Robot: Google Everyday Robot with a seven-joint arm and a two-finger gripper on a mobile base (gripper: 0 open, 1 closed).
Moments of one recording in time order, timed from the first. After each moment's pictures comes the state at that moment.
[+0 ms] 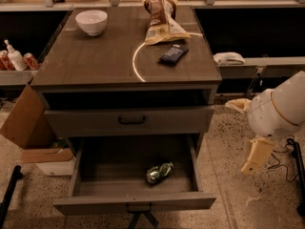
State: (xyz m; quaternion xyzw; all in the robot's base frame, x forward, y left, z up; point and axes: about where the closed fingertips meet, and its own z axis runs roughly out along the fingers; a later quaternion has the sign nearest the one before) arm 0.427 -0.204 0.806 -0.65 0.72 0.09 0.20
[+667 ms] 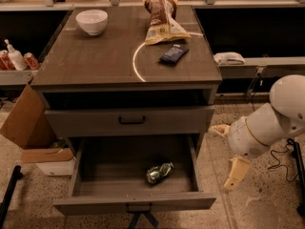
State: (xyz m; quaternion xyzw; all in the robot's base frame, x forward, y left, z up) arm 0.427 -0.186 0.705 -0.65 0.71 0.18 0.18
